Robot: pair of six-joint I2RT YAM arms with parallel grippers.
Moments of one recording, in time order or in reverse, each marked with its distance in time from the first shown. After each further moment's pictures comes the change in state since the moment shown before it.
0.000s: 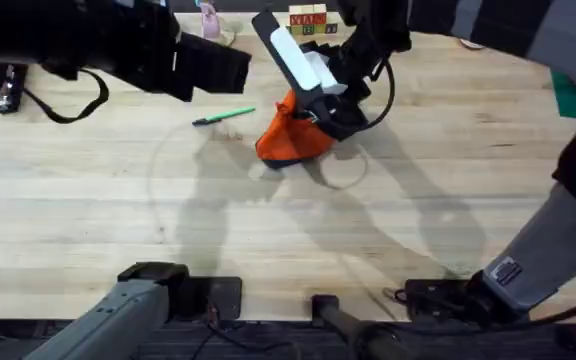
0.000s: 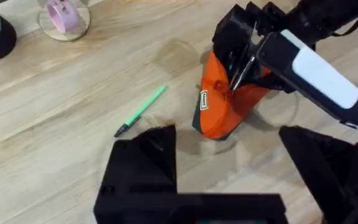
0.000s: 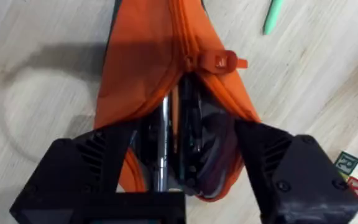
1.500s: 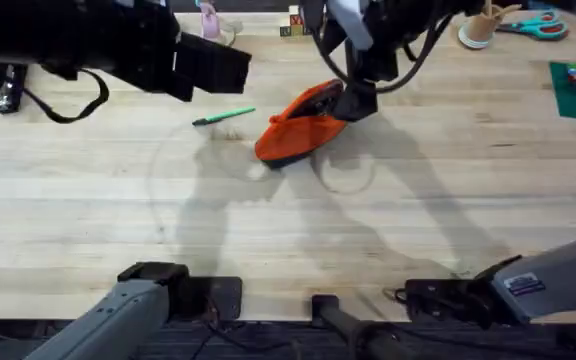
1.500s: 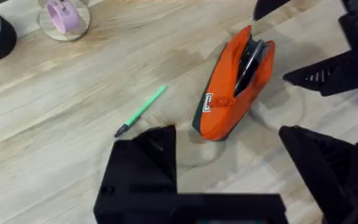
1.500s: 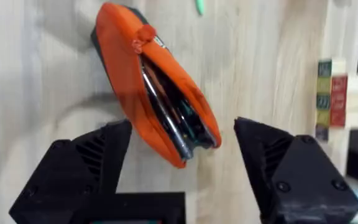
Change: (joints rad) left arm 0.000 0.000 0.000 0.000 0.000 0.000; right arm -0.034 -0.248 0.001 -0.059 -0.012 0.561
